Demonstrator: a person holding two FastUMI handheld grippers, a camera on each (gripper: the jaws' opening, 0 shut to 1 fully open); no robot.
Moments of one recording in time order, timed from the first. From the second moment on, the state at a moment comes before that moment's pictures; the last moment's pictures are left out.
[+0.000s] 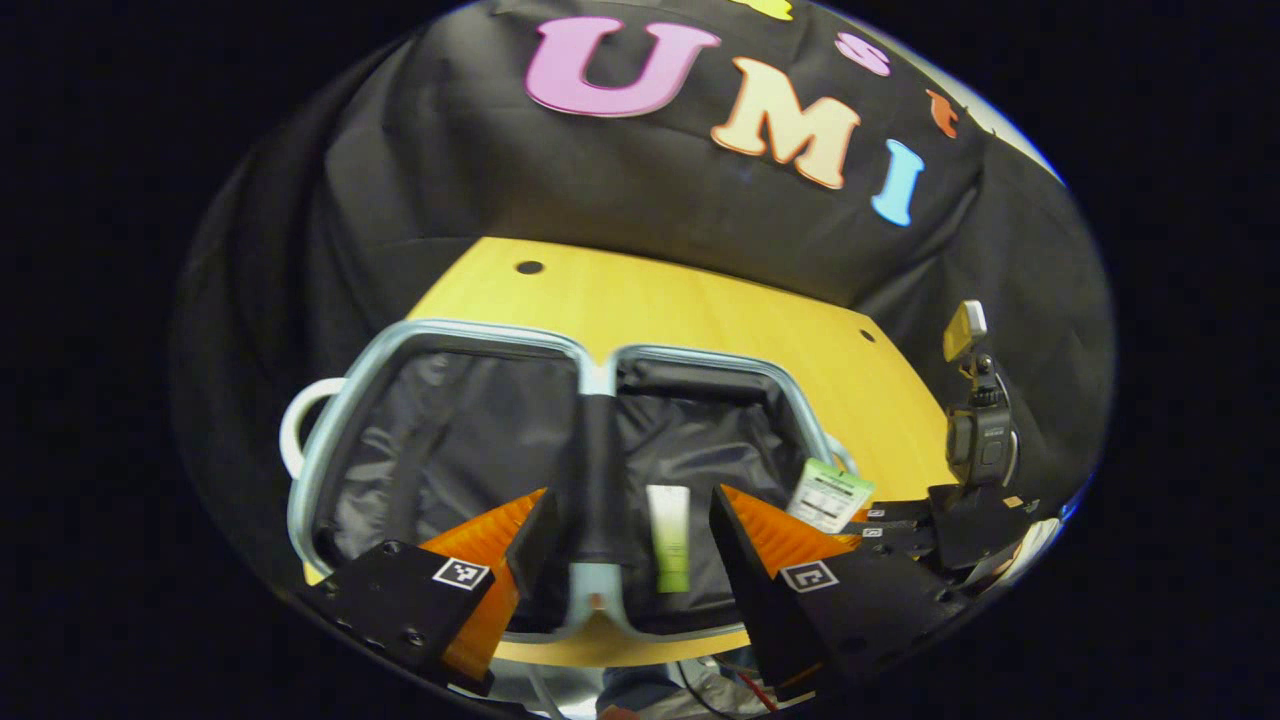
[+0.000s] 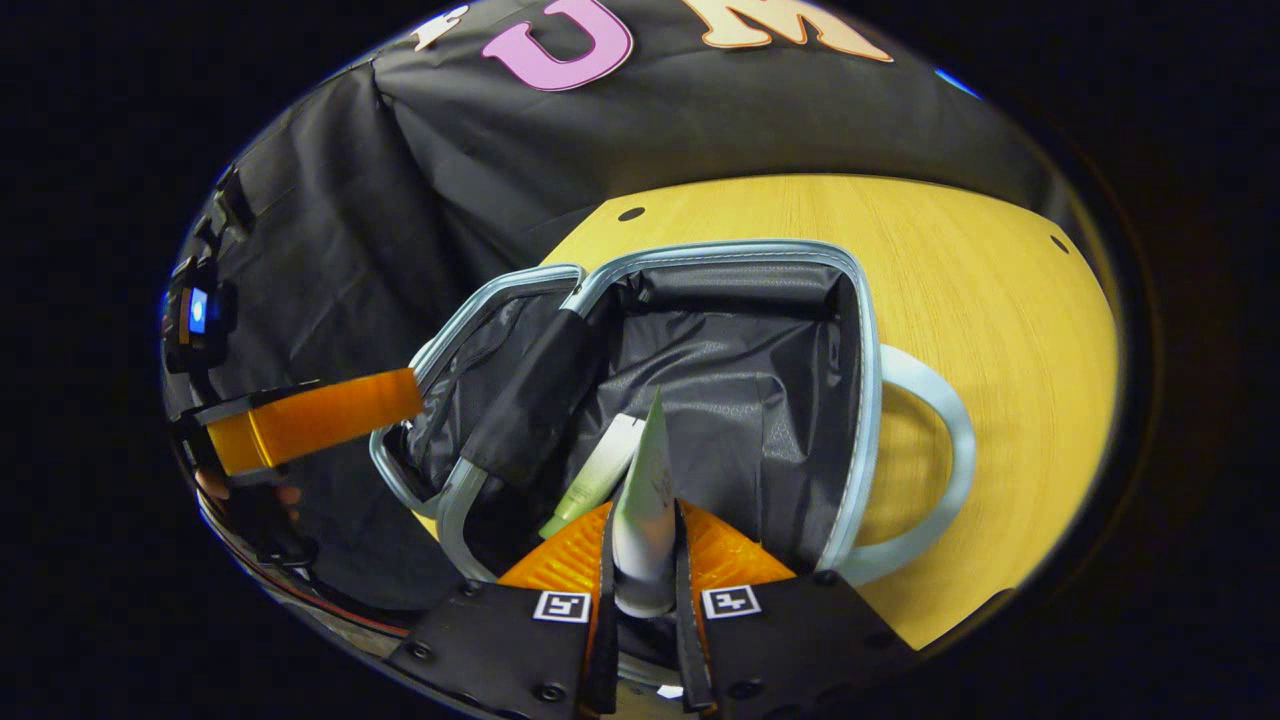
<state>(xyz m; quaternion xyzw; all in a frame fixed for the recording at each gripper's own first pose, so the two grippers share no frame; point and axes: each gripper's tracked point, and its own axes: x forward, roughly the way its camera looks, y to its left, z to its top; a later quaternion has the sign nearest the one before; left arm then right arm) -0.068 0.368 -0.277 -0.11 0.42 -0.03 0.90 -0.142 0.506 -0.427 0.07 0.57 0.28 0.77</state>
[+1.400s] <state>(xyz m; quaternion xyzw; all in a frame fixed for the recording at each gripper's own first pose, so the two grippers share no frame) -0.025 0.631 -0.390 -0.13 0.51 0.13 0.84 -0.052 0.282 -0.254 0.08 0.31 0.00 0.95</state>
